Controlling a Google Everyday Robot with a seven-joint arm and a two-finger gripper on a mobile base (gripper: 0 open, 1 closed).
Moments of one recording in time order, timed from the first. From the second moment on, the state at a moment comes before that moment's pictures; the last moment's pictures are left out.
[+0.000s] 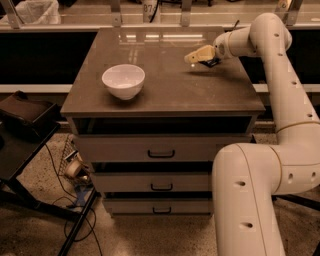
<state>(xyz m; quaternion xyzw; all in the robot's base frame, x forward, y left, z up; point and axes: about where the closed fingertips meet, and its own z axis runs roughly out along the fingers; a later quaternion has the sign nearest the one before) 0.893 -0.185 0.848 -0.29 0.81 0.17 0.48</state>
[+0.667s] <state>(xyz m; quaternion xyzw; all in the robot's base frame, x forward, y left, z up) 0.877 -0.226 0.825 -0.29 0.82 0.16 0.46</state>
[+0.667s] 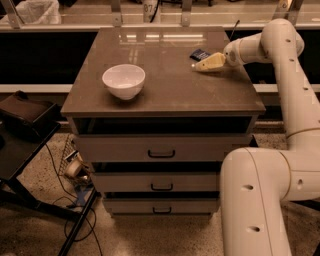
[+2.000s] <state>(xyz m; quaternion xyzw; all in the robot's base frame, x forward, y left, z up) 0.865 -0.241 0.822 -0.27 0.83 0.17 0.45</state>
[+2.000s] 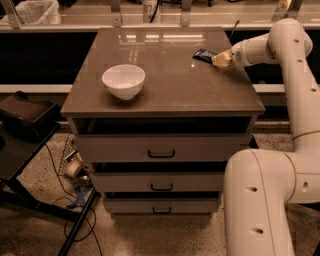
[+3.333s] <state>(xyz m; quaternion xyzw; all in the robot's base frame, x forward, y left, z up) 0.865 -0.240 0.823 -0.27 0.83 0.17 0.44</state>
